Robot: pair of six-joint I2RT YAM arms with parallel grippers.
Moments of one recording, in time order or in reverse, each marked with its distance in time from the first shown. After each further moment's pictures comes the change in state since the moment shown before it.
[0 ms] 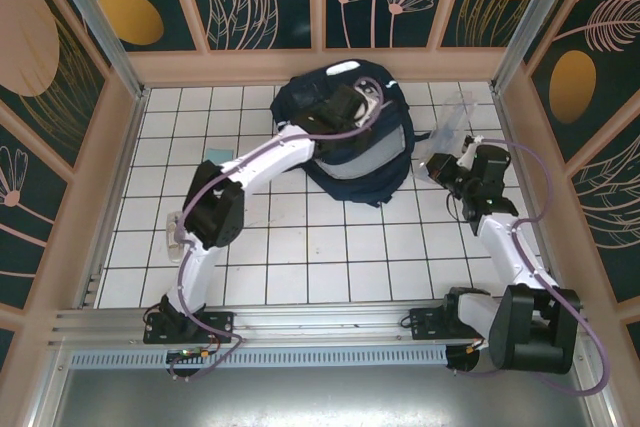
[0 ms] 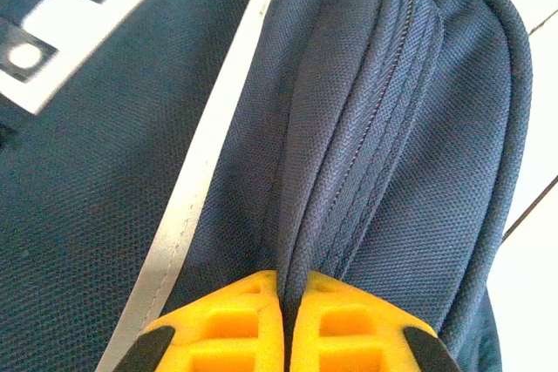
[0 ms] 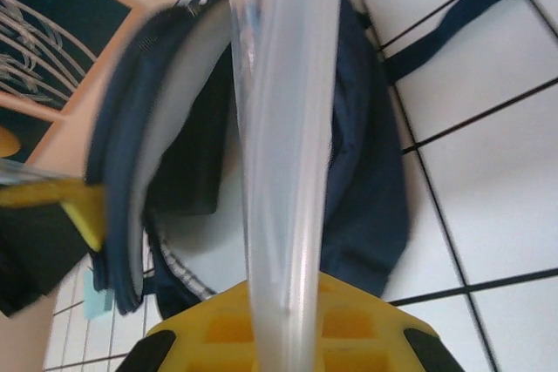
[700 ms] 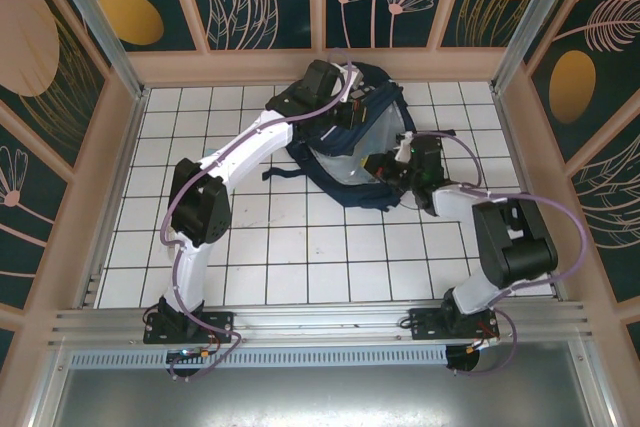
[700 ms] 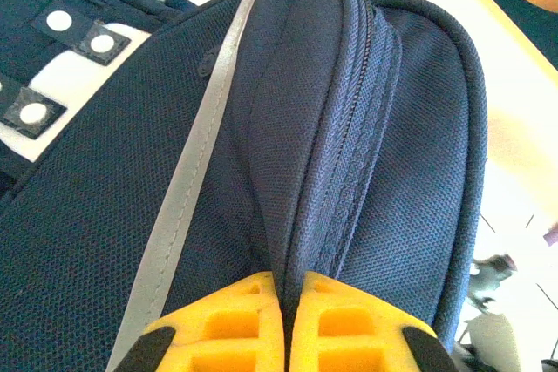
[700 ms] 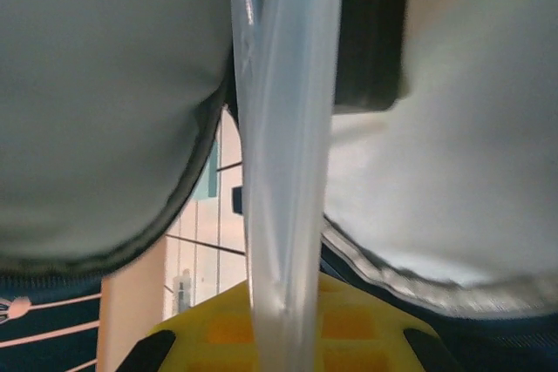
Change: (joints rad) left arm 0.084 -0.042 0.040 0.024 0.248 -0.173; right arm 0.333 0.506 0.092 0.439 -0.176 0.284
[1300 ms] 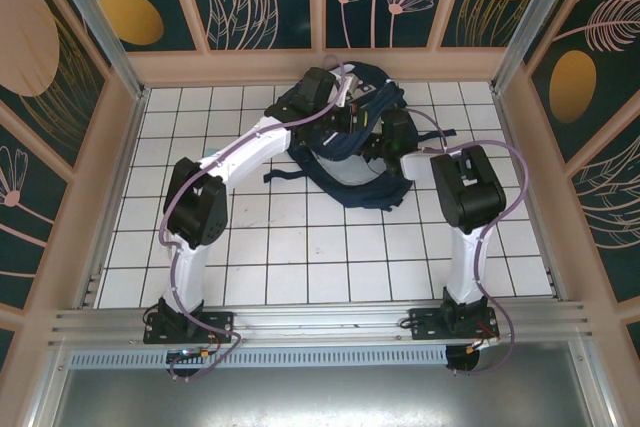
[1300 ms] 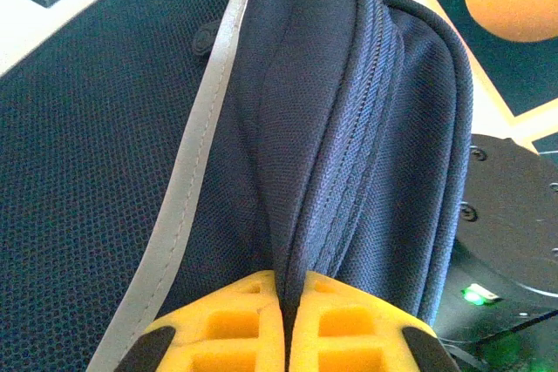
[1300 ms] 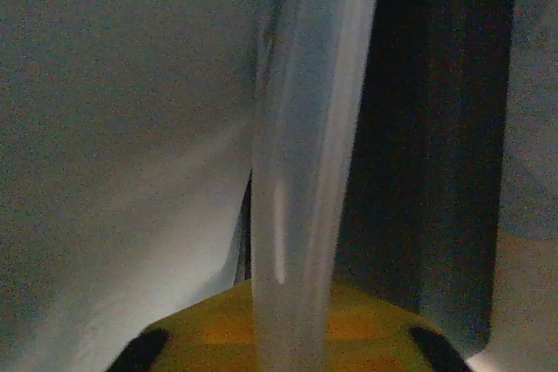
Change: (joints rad) left arm 0.008 -0.035 -0.134 0.143 0.093 -0.148; right arm 0.056 0.440 0.431 0.074 0.045 0.190
